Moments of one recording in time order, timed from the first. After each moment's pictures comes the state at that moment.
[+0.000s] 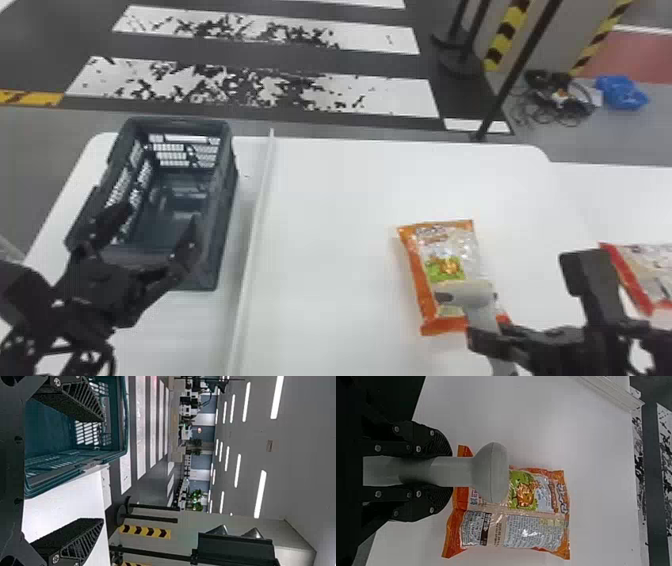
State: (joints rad) left arm 0.61 0.10 0.10 -2.05 0.16 -0.06 -0.33; right arm 0.55 -0.24 -0.22 -2.51 0.02 1.45 0.61
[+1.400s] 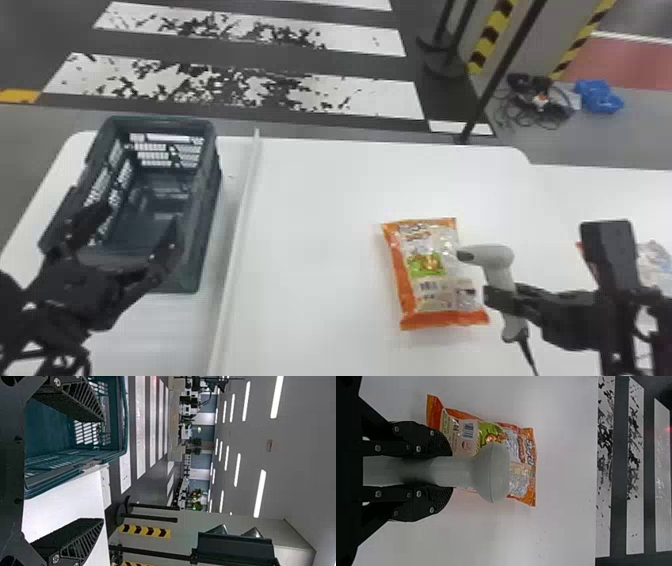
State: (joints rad) left arm 0.61 0.10 0.09 -2.04 0.16 -0.06 -0.33; right arm 0.47 -0.25 -0.35 -2.42 0.00 1.33 0.57
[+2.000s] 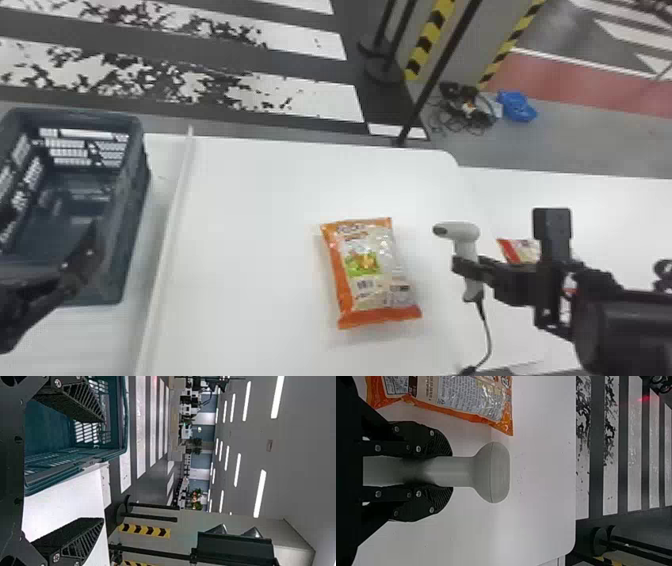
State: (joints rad) left arm 0.61 0.10 0.09 -2.05 0.16 -0.06 -0.33; right arm 0.33 -0.31 -0.46 -2.05 -0.04 1.07 0.57
